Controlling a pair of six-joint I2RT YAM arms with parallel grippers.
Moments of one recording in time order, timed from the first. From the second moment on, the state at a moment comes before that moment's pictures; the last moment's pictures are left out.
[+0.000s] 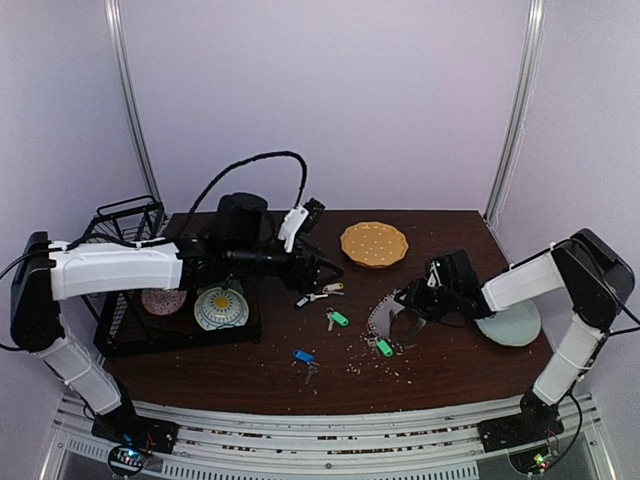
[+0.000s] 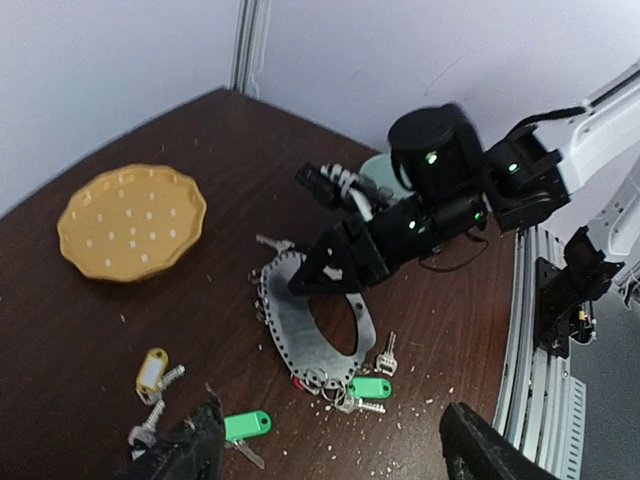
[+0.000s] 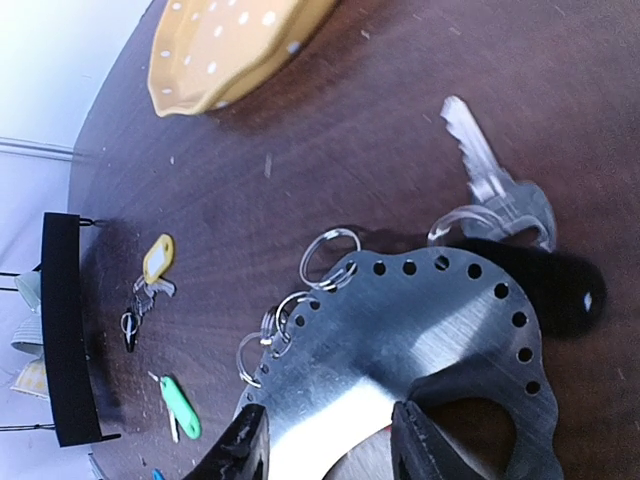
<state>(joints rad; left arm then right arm) -0.87 1.55 1.13 0.05 0.33 -0.11 0.47 1.68 0.67 0.27 -0.17 0.89</state>
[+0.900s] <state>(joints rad) -0.87 2.03 1.21 0.12 0.45 -0.50 0.71 1.69 0.75 0.09 -0.21 0.73</state>
